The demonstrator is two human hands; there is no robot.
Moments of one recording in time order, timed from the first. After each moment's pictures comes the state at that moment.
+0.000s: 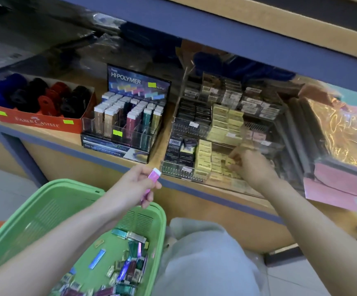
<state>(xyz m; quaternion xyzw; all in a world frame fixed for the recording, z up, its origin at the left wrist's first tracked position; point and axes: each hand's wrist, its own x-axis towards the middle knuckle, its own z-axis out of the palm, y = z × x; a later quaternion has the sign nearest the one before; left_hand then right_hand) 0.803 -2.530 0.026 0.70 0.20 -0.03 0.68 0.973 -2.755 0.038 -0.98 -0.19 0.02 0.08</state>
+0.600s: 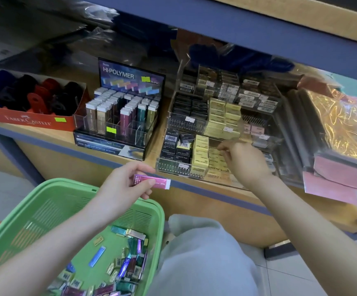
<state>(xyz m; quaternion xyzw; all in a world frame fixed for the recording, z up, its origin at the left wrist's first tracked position) 0.802 -2.529 0.020 0.79 0.15 0.03 0.59 0.960 -2.745 0.031 -0.96 -0.25 -0.06 0.07</state>
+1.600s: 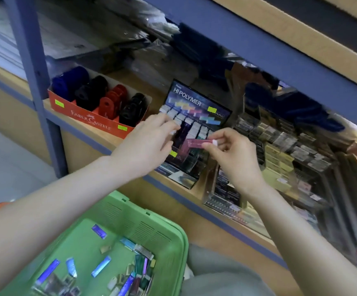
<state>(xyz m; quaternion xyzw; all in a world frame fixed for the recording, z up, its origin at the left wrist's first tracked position) 0.844 -2.401 0.048 0.93 0.04 0.23 0.27 0.930 -2.573 0.085 -0.88 -0.31 -0.03 0.36</state>
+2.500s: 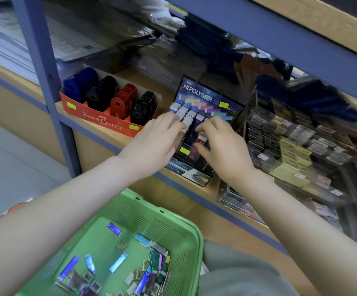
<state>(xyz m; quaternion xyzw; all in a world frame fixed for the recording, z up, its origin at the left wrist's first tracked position) 0.854 -2.382 0.026 0.96 -0.01 0.21 0.17 0.940 -2.534 0.062 -0.87 -0.46 -0.16 0.05</state>
